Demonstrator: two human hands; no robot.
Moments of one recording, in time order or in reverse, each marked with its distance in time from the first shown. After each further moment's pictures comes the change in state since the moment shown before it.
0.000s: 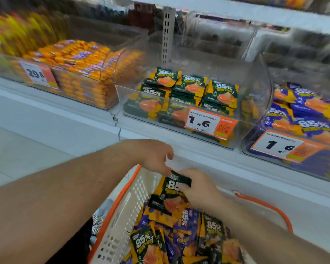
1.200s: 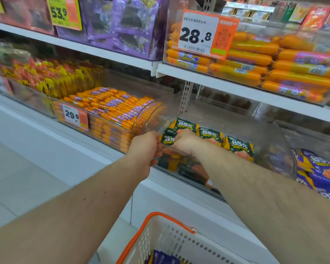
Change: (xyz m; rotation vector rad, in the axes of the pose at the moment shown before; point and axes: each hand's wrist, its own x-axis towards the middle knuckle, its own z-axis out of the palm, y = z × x) left_hand -0.048 -0.033 -0.074 -1.703 0.897 -0.255; right_hand 0.172 -0.173 -0.113 0.222 0.159 0.188
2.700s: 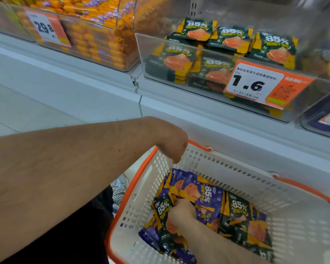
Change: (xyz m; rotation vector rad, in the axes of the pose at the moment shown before) left_hand 0.008 -0.127 0.015 1.935 -0.978 0.203; right_hand -0.164 0.297 0.240 -0.185 -0.311 0.548
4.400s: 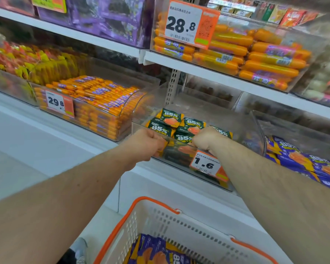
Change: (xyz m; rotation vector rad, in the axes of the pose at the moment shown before) left_hand -0.071 -0.032 -0.068 -1.300 0.838 -0.035; right_hand -0.123 -0.181 -0.344 0.039 0.461 -0.455
